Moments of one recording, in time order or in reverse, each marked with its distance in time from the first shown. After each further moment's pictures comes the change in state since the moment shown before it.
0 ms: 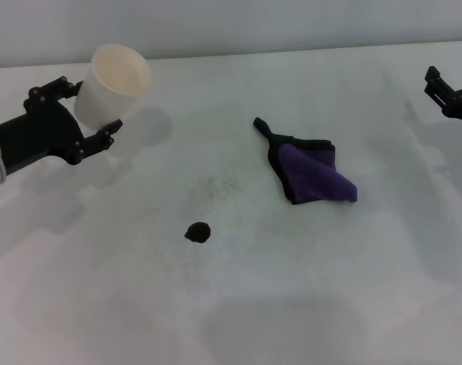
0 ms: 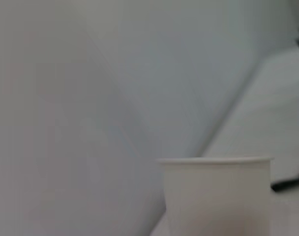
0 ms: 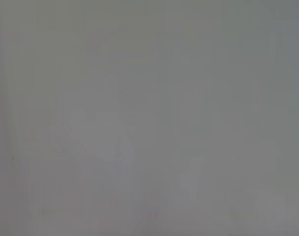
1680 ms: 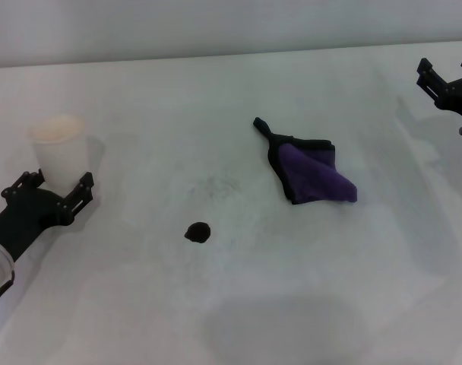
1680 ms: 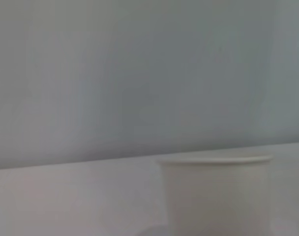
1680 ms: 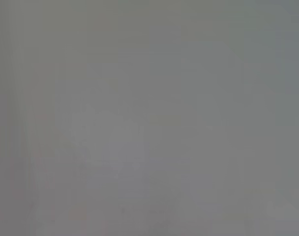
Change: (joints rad) left arm -0.020 -0.025 0.003 -0.632 -0.681 -0.038 0.187; right arm 0.025 0.000 -0.004 -0.002 0.000 -0.003 0.000
